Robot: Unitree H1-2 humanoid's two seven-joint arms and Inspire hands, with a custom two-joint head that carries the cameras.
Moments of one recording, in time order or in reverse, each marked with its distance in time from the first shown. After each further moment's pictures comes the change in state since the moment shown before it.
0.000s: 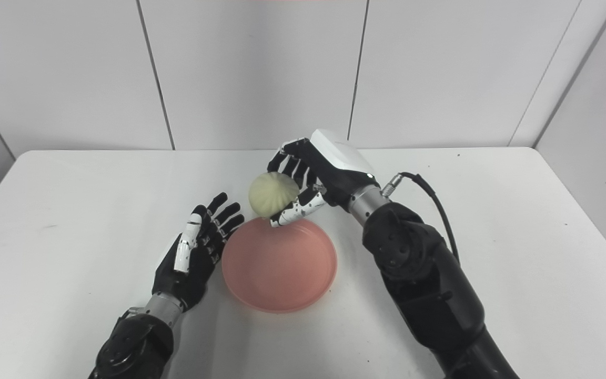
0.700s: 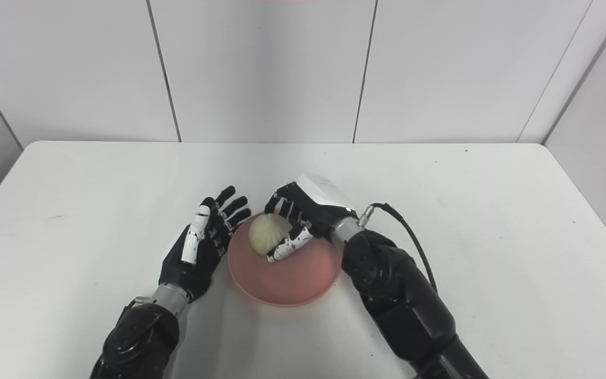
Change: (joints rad) left arm -0.001 0.001 -0.005 -0.011 0.018 0.021 0.008; right arm 0.036 0.042 0.102 0.221 -0.074 -0.068 -0.053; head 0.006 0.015
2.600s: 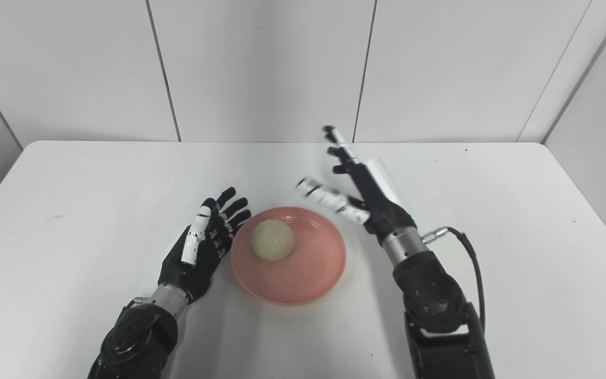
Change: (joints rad) left arm 0.017 0.013 0.002 -0.025 0.006 0.008 -0.004; right arm 0.223 0.155 -0.437 -0.226 0.366 -0.102 -0.117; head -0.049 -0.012
